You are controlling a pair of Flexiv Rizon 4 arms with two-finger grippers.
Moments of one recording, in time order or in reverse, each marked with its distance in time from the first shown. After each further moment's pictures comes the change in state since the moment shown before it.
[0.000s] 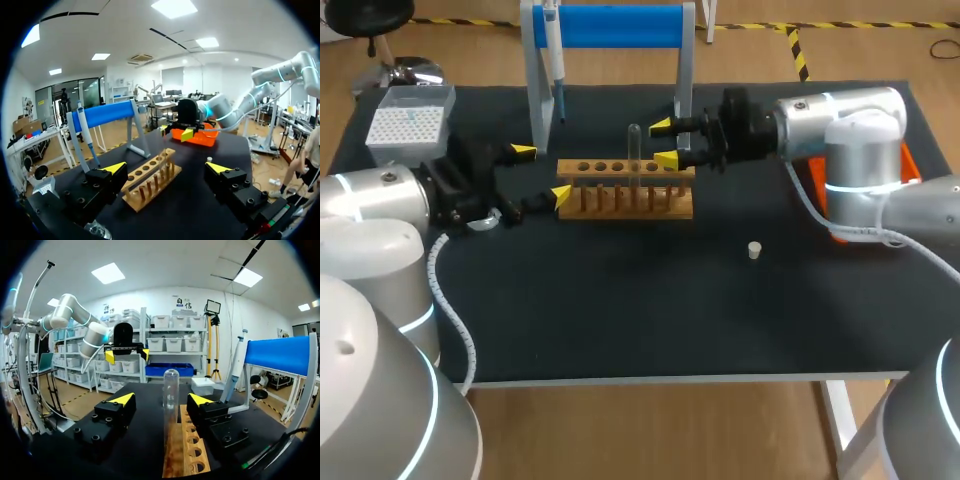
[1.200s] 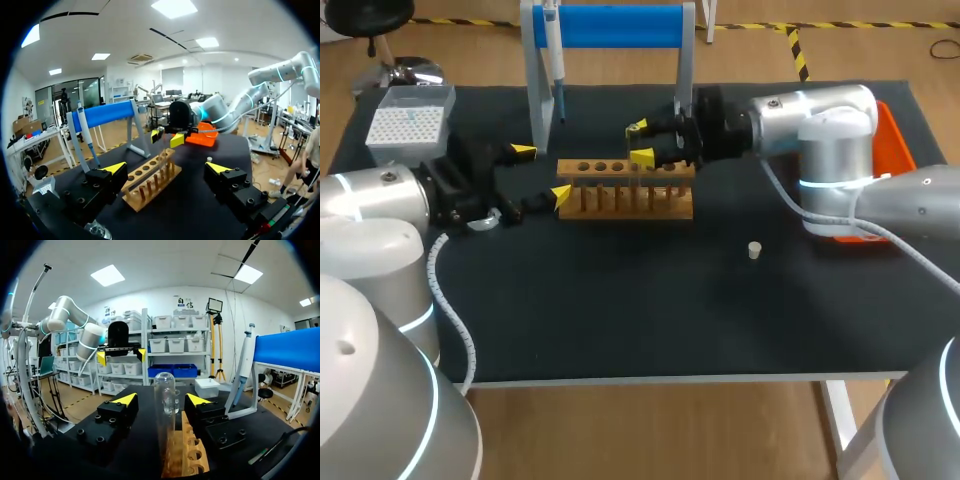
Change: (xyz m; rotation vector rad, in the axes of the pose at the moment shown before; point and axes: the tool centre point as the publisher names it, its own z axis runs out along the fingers) left arm 0.000 0.000 0.000 -0.001 0.000 0.000; right arm -0.009 -0.002 0.036 -0.005 0.028 0.015
